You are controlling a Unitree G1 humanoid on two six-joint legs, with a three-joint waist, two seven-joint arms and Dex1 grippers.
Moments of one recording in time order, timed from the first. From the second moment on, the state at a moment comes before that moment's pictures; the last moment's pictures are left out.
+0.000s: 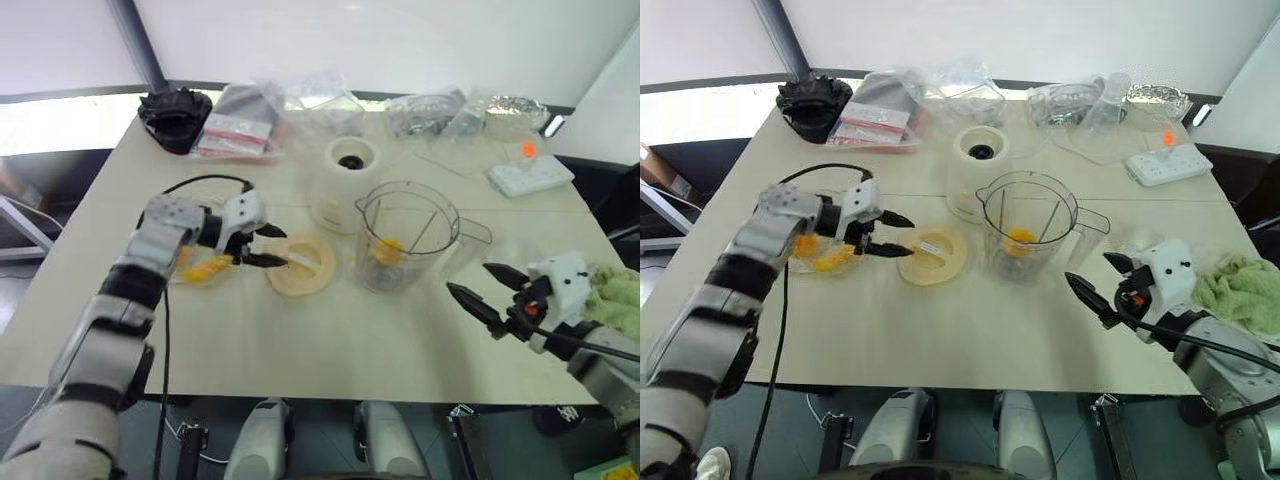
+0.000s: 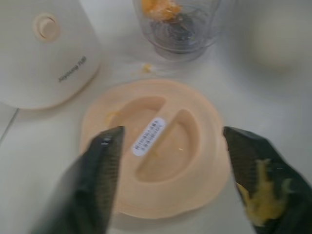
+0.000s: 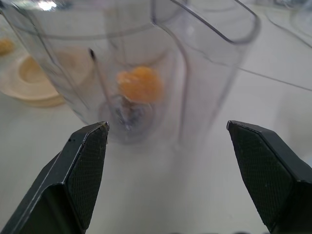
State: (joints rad) left arm -0.93 0.57 -0.31 0.74 -0.09 -0.06 -1.36; right arm 0.23 -0.68 -0.42 -0.66 0.67 0.71 0.48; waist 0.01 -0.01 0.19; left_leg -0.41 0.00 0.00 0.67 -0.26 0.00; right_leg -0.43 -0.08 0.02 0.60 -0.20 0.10
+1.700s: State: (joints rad) left arm -1.21 0.26 -0.43 1.34 0.45 -0.36 -1.18; right arm 0.31 -0.60 -0.36 -0.82 0.61 0.72 0.34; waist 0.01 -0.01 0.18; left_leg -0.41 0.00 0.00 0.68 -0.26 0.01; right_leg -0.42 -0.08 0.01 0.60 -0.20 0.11
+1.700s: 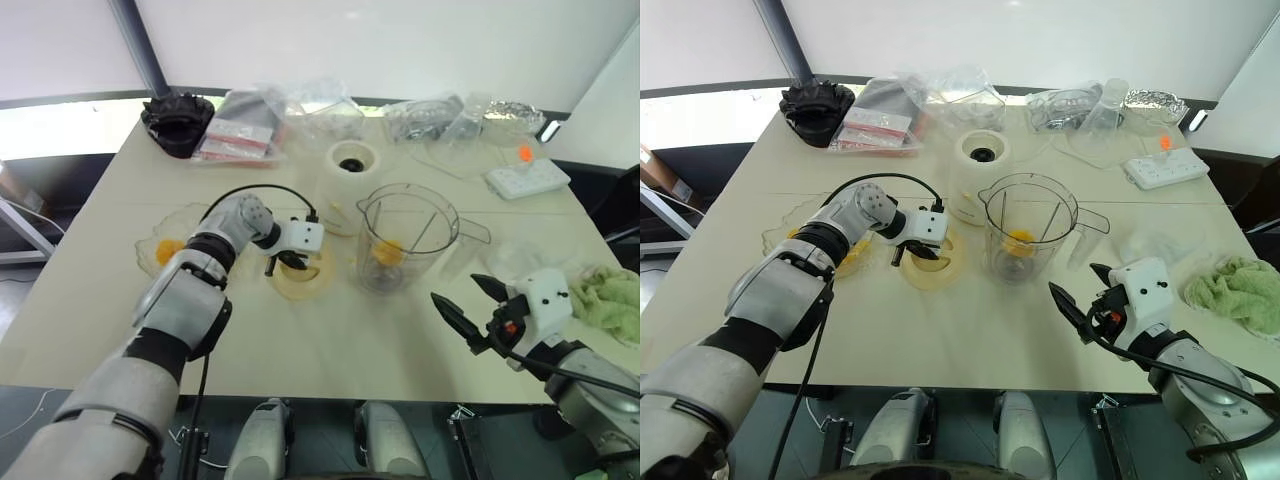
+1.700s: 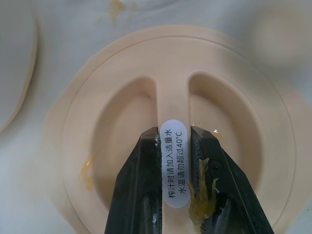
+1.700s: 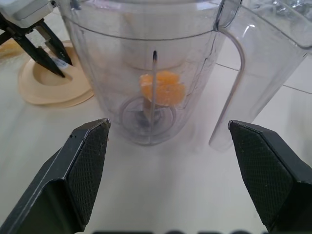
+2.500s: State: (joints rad) left arm -1.22 0.37 -0.15 1.25 0.16 -0.29 -1.48; right arm 0.07 -0.39 -0.22 -0.52 0.34 0.57 0.17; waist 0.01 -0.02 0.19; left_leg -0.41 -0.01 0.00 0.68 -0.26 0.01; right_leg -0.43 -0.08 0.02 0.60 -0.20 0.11
